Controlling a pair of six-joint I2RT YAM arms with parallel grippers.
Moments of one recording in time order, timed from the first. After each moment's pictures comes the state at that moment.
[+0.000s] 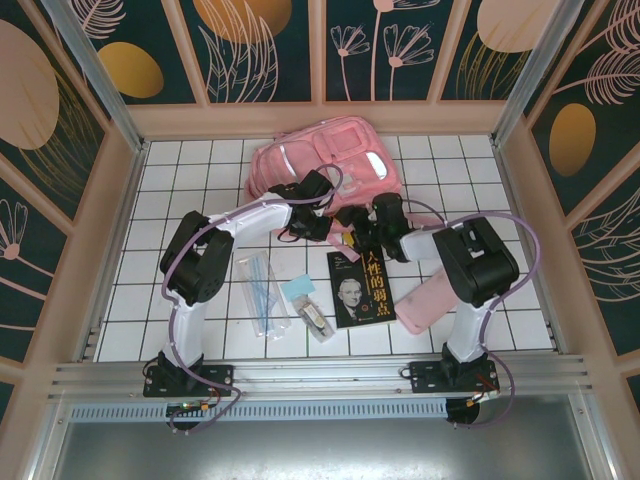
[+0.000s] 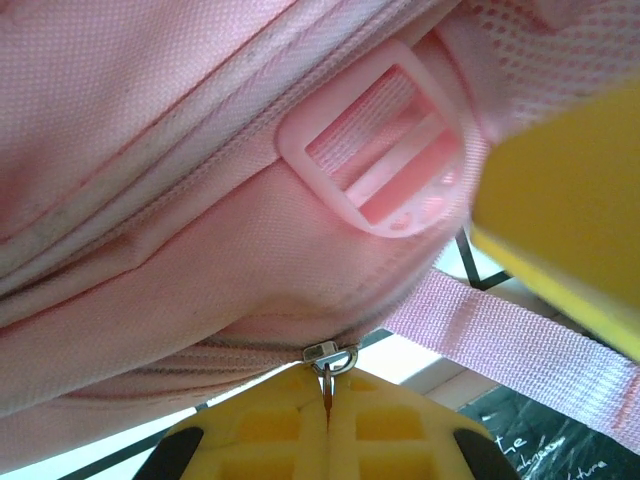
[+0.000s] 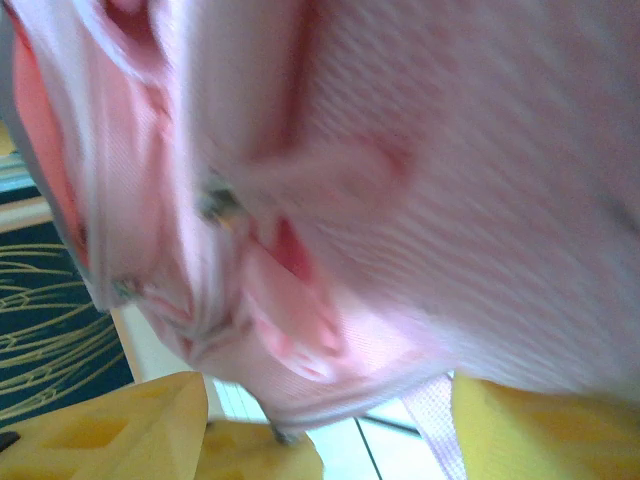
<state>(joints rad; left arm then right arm) -0.67 2.06 1.55 -0.67 0.10 -0.38 0.45 1.85 0.80 0.43 -0.47 1.33</state>
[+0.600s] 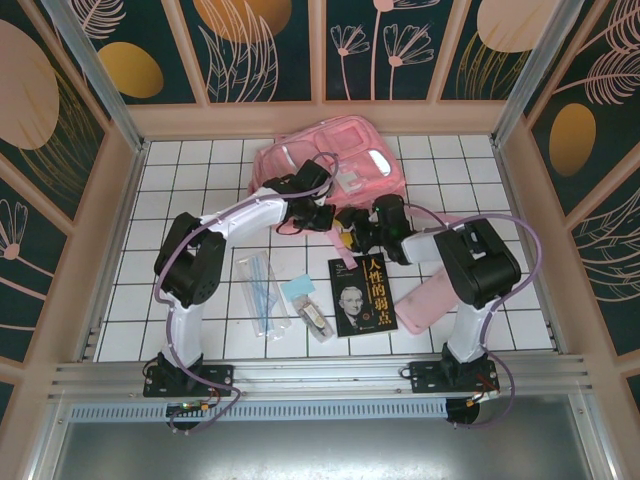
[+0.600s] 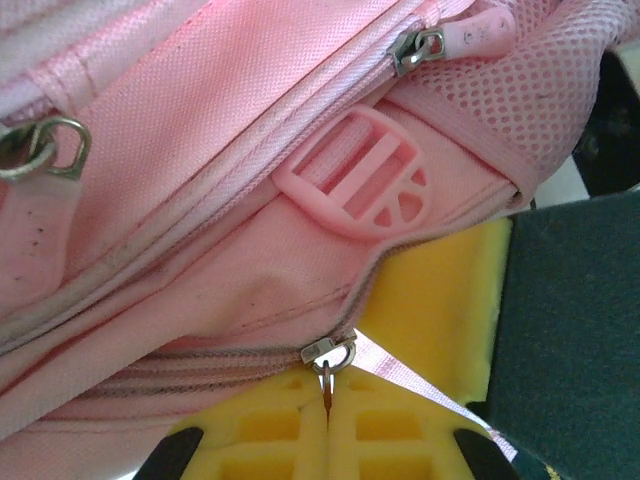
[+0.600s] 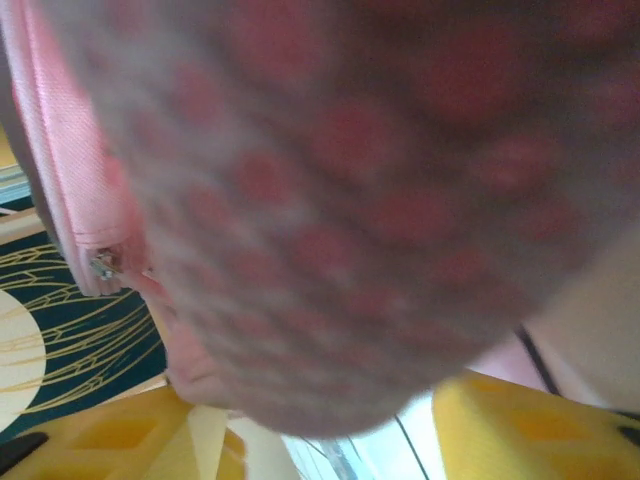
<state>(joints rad) -0.65 2.03 1.57 -0.62 0.19 -0.43 0.44 1.86 0.81 0.48 -0.51 1.41</state>
